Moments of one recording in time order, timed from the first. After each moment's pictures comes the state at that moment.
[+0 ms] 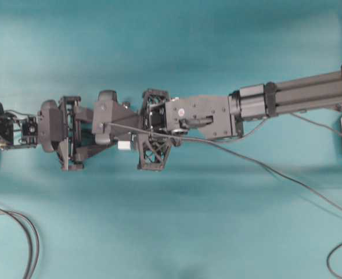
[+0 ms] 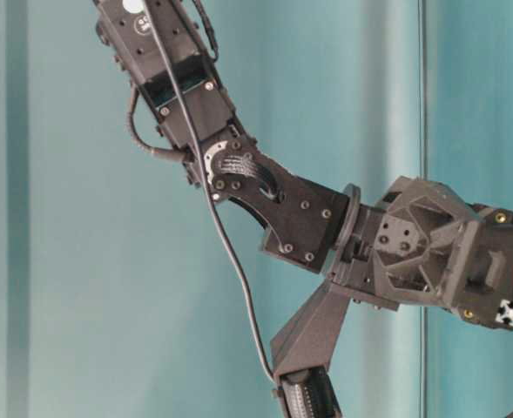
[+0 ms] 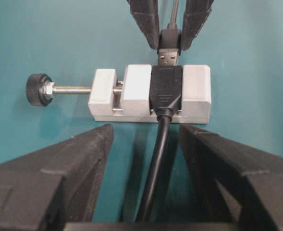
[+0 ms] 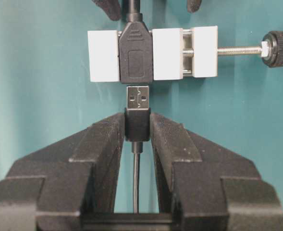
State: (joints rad) left arm 0.04 0.42 1.21 -0.03 -1.25 0.10; right arm -0.01 0.47 0.05 -0.08 0.63 0.12
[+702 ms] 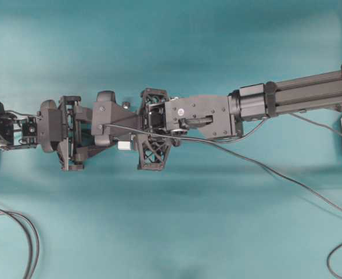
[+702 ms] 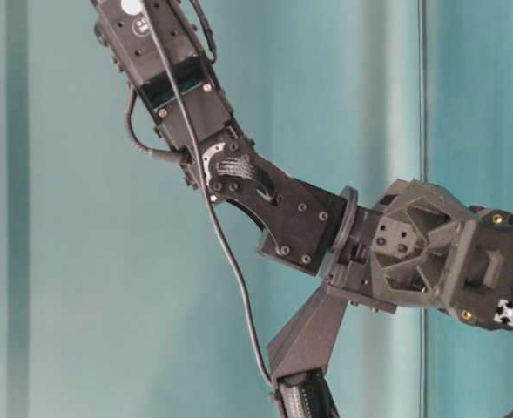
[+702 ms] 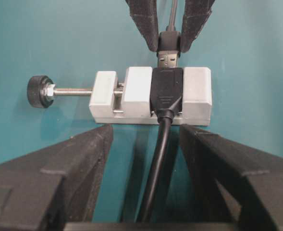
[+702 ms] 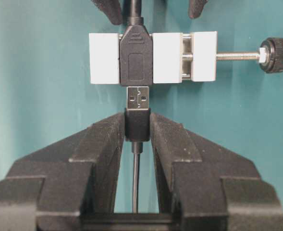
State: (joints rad) left arm 0.04 0.42 1.21 -0.03 -1.26 0.10; right arm -0.01 0.47 0.04 -0.08 0.62 0.09
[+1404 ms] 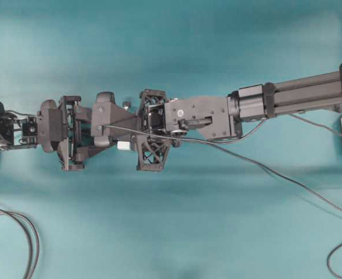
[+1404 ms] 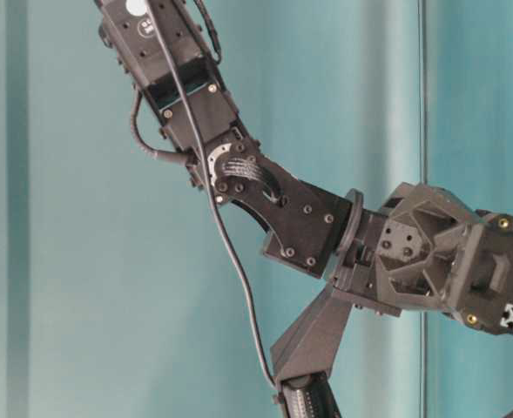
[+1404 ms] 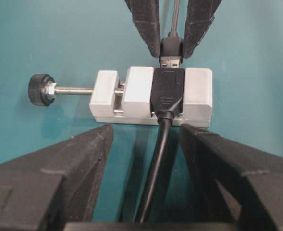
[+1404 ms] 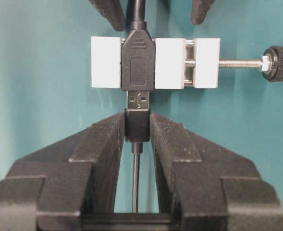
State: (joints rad) left arm 0.04 0.42 1.21 -0.03 -1.26 0.10; right arm -0.01 0.47 0.04 -0.08 0.60 0.09
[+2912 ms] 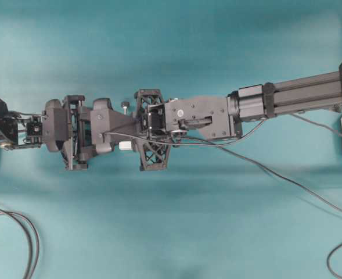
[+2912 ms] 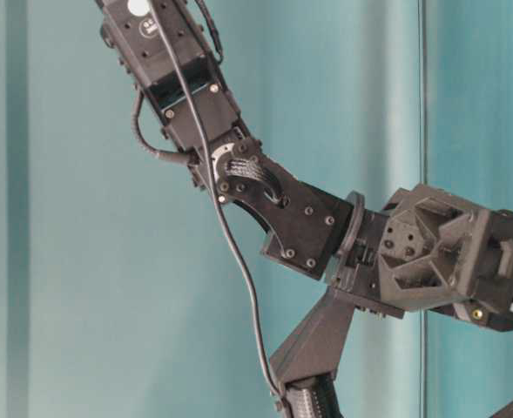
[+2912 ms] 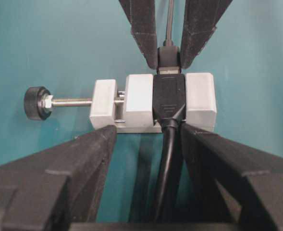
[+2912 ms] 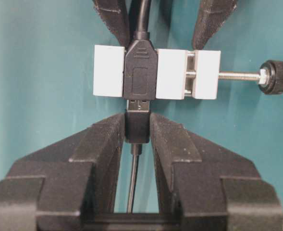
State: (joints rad) left arm 0.04 0.42 1.18 -0.03 -1.22 0.10; right arm -0.01 0.48 0.04 -0.08 0.57 -0.03
